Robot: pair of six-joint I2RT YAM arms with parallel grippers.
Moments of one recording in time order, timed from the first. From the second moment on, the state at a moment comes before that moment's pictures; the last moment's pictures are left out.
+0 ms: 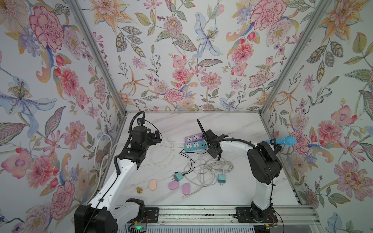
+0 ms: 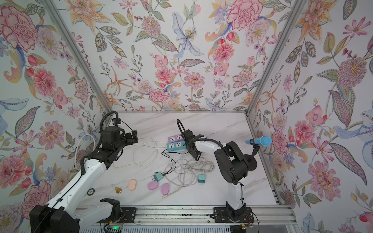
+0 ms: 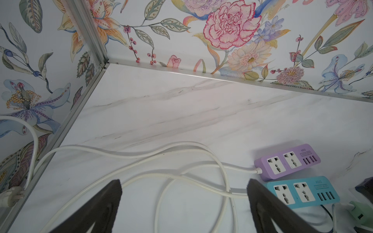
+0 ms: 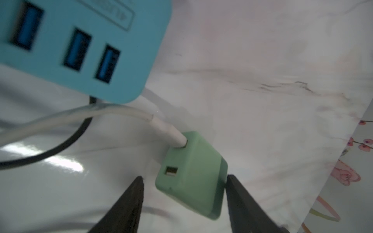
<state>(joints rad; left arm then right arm) -0.20 1.12 0.88 -0.28 -0.18 -0.23 0.61 1.94 1.29 -0.66 0.42 -0.16</state>
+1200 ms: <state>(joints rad) -0.36 1.20 1.01 -0.12 0.11 -0.26 0.51 1.49 1.15 -0.45 -0.18 0.11</state>
